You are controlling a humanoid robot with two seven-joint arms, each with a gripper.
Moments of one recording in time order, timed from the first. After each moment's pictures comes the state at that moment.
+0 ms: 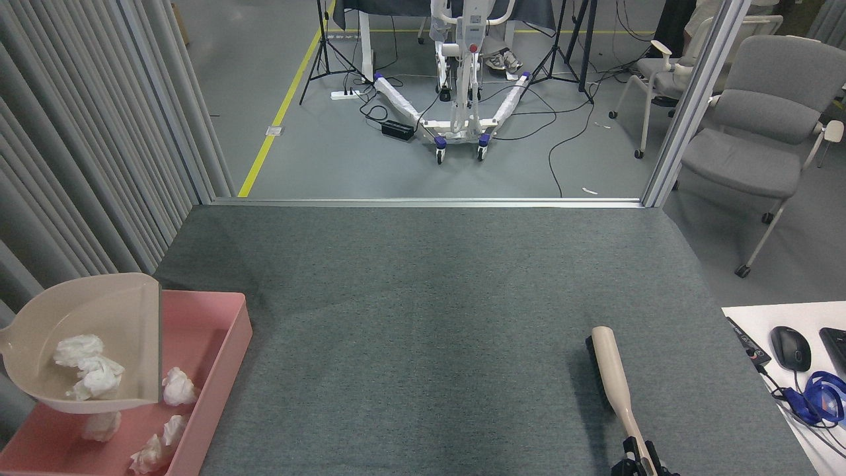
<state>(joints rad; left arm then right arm) 0.02 0.86 -0.08 -1.12 0.56 -0.41 0.27 0.27 -0.18 0.08 -1.47 0.95 -0.03 -0.29</state>
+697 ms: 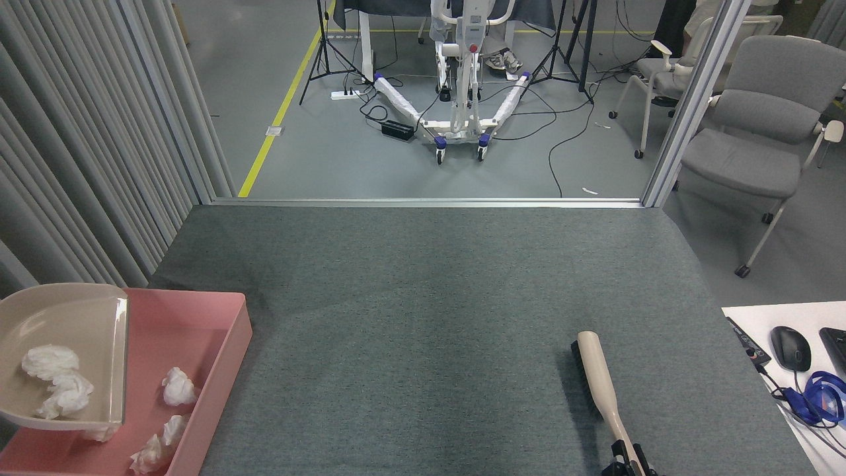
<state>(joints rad) 0.04 0.87 0.03 -1.06 0.22 -0.49 0.30 0.27 -0.18 0.09 -1.46 0.93 -0.06 -0.27</state>
